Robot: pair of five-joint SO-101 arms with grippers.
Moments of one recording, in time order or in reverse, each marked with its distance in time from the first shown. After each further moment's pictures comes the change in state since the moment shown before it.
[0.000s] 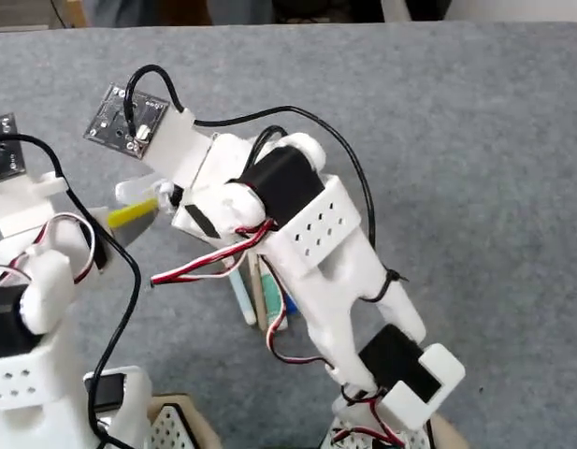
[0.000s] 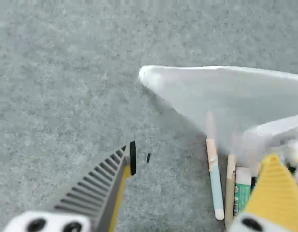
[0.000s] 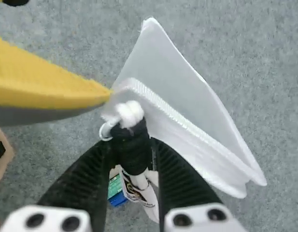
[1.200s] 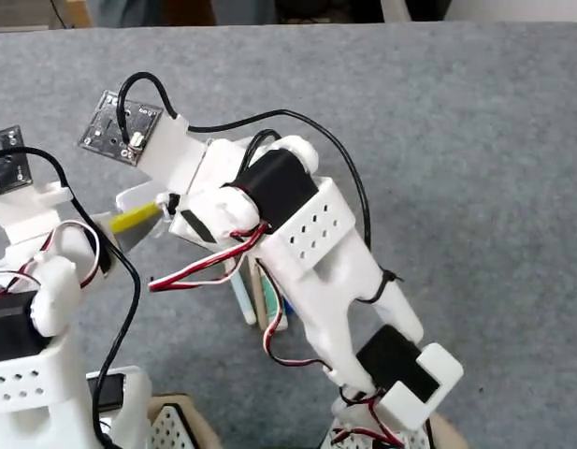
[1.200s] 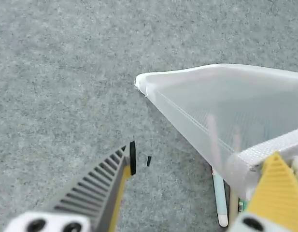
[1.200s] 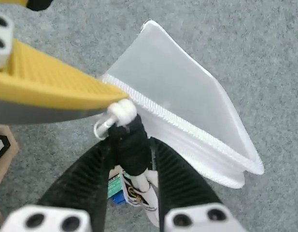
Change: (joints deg) left arm -0.7 -0.8 10.5 -5.3 0.3; right arm -0.8 0.1 -0.7 0.9 0.1
